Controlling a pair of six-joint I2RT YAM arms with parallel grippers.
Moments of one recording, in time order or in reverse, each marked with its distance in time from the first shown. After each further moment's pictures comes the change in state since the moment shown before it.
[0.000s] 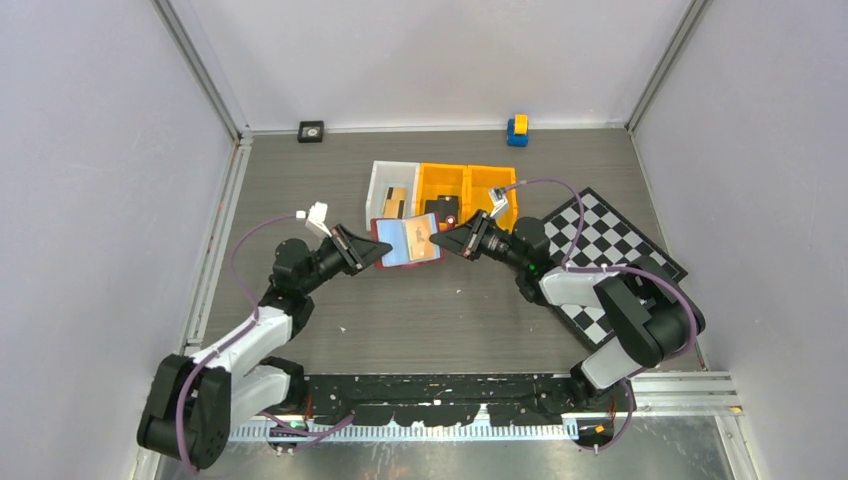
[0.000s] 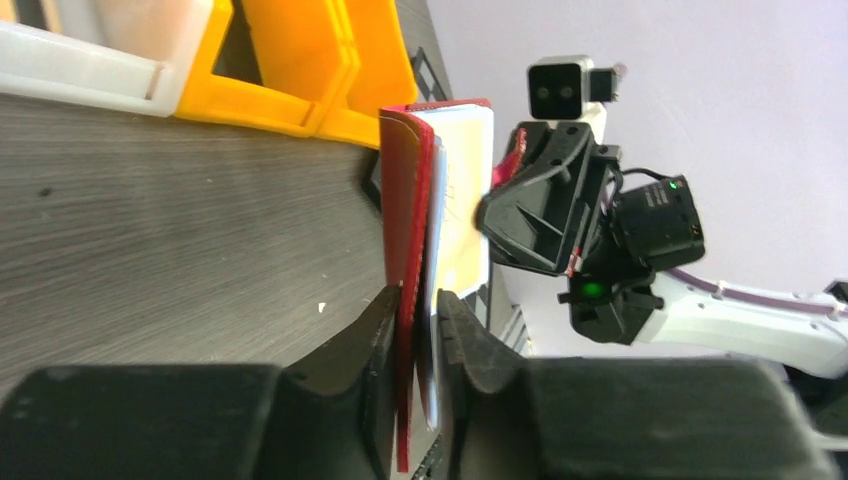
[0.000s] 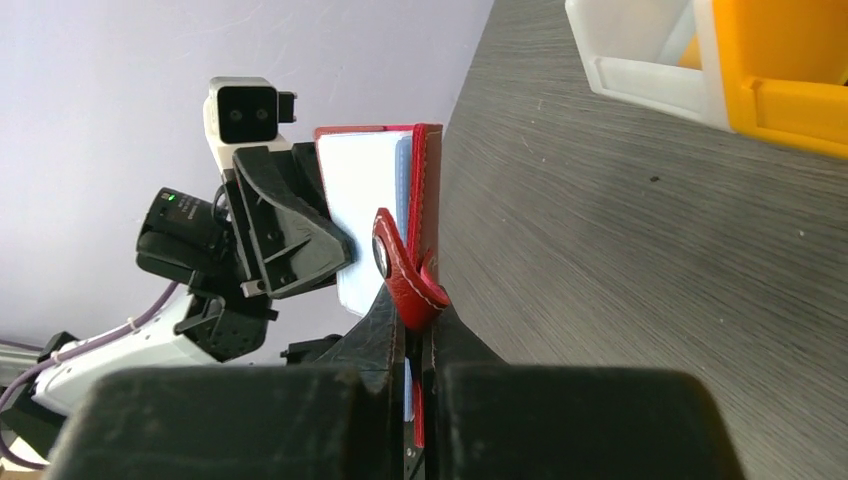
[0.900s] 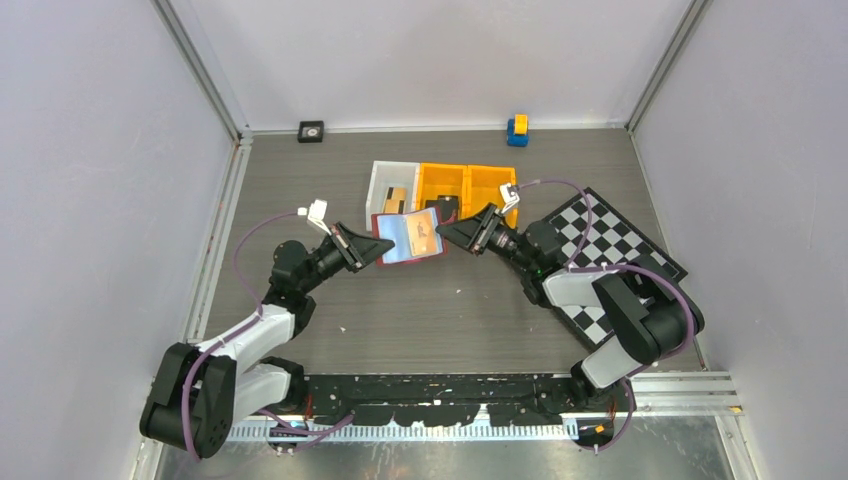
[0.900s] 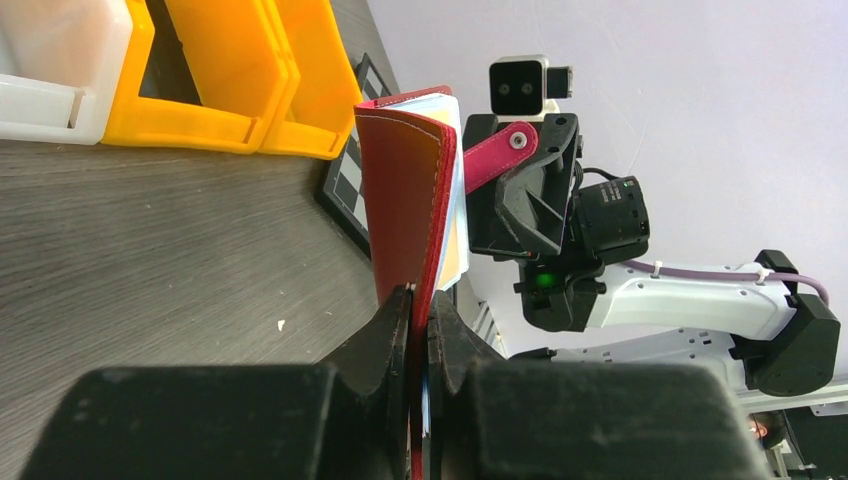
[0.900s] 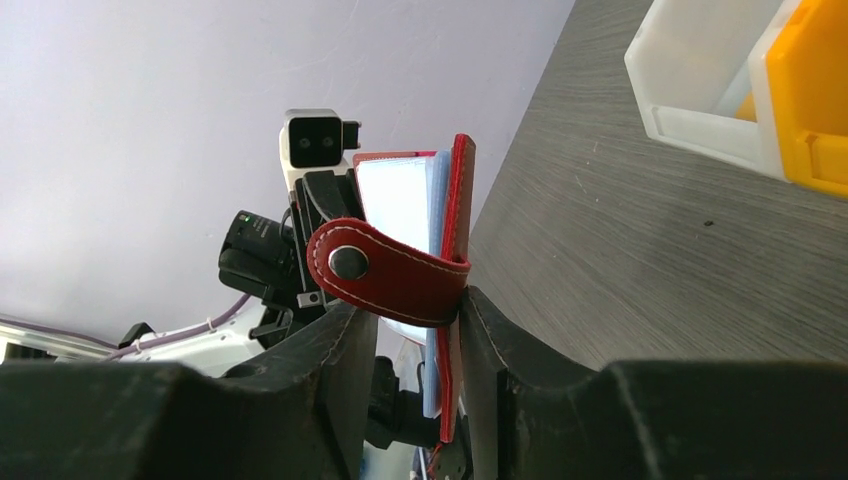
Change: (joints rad) left arm 0.000 0.032 -0.013 0.141 0.039 -0.049; right arm -0.045 -0.003 -0.045 0.190 -0.014 0.112
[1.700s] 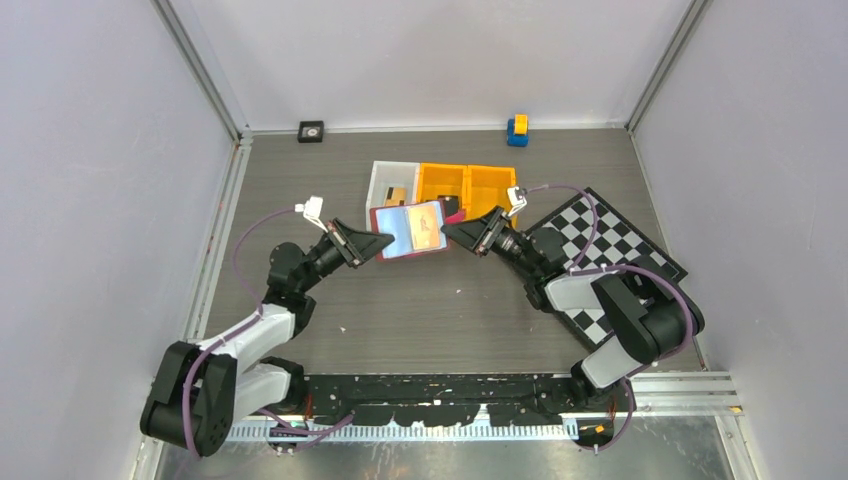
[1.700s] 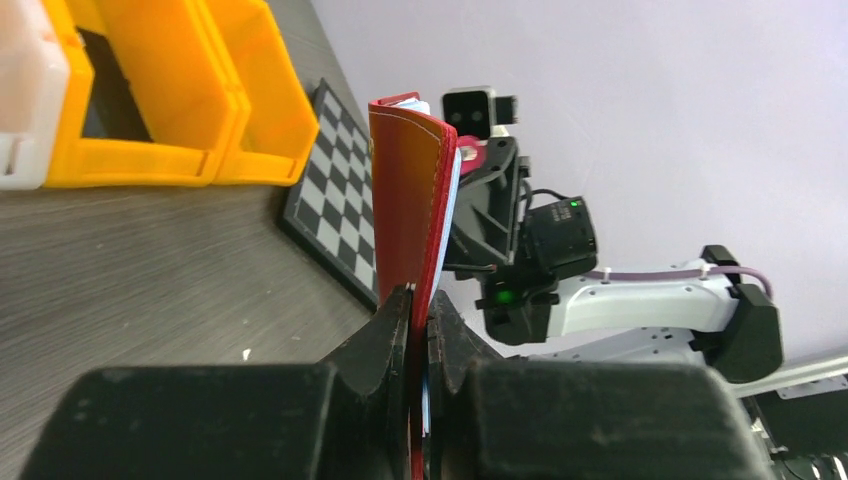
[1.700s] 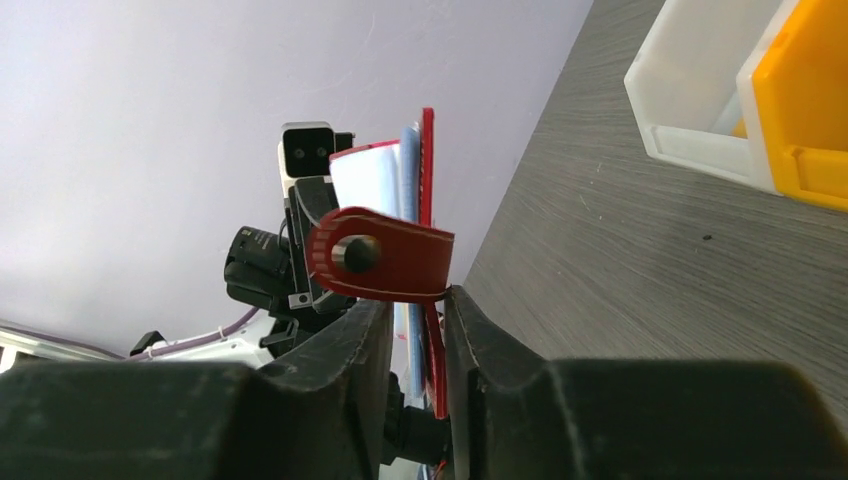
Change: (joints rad) left arm 0.000 0.023 0.000 0.153 0.017 -0.073; right arm -0.010 0.008 -0.045 0.097 0.037 0.025
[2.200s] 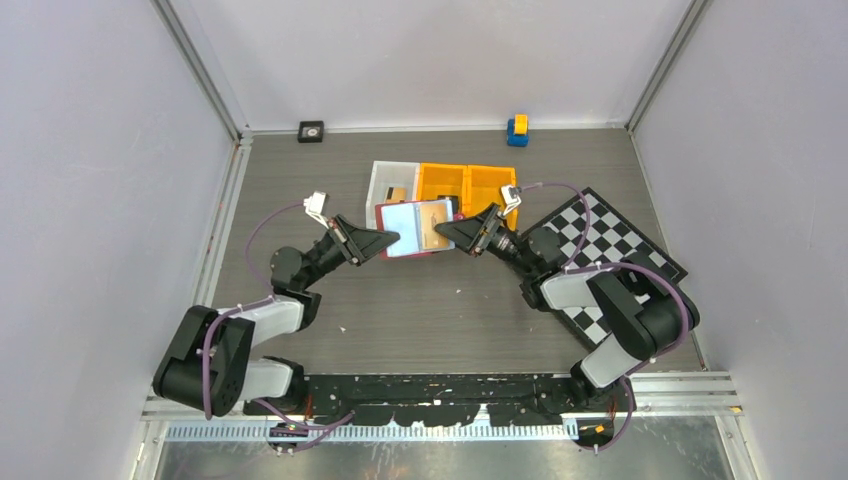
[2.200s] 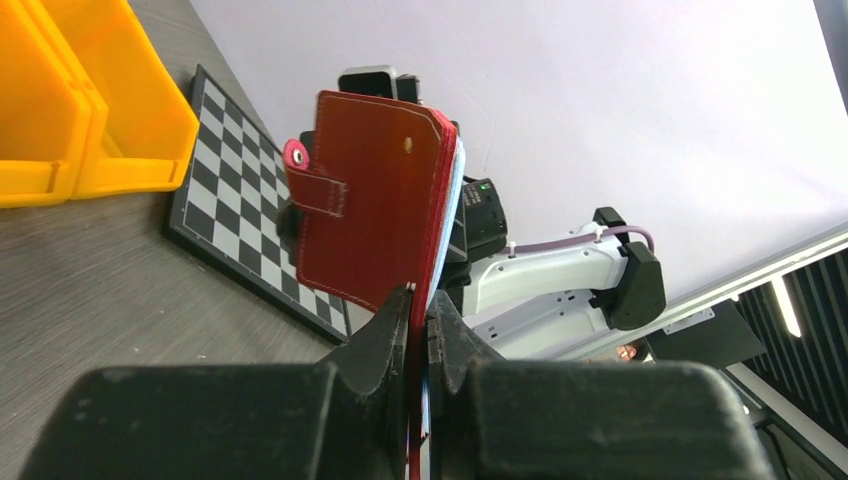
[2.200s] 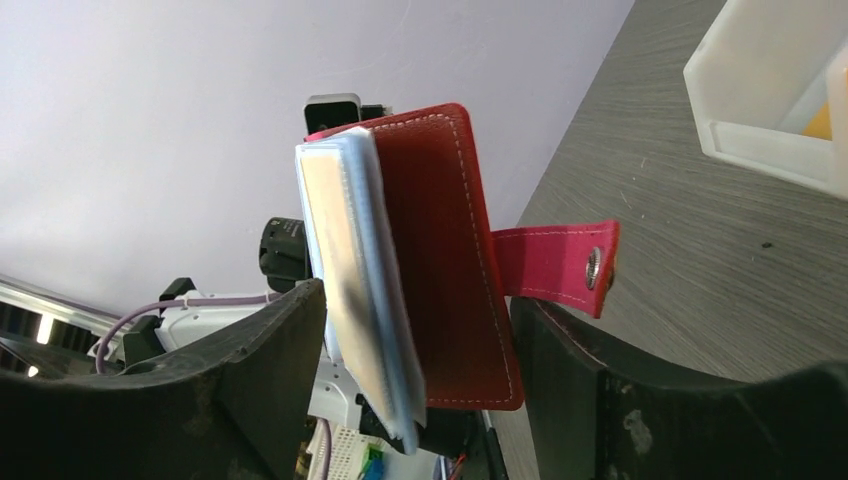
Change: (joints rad) left arm -0.004 0.167 0.000 0.378 0.102 -0.200; right arm 0.032 0.029 0.024 0.061 -0.030 0.033
